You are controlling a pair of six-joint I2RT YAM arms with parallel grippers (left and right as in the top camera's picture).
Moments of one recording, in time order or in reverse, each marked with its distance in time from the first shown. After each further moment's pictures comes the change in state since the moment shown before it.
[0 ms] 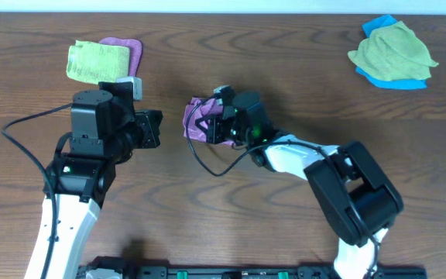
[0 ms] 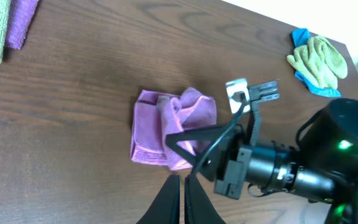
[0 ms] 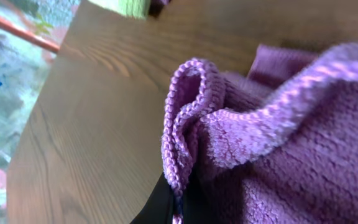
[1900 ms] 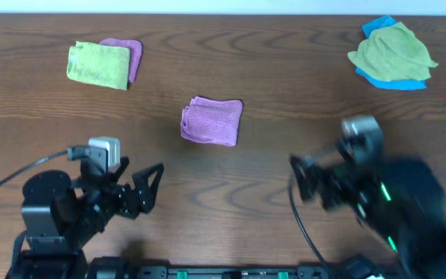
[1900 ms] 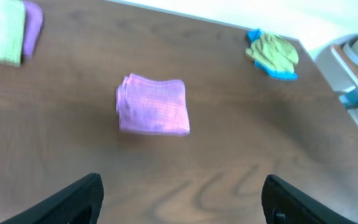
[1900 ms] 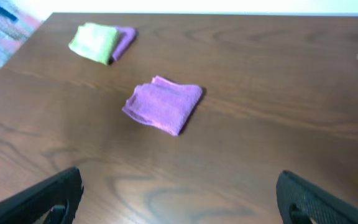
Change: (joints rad) left arm 0.100 -0.528 -0.042 -0.386 0.131 0.132; right arm -0.072 -1.317 0.129 -1.400 0.488 -0.287
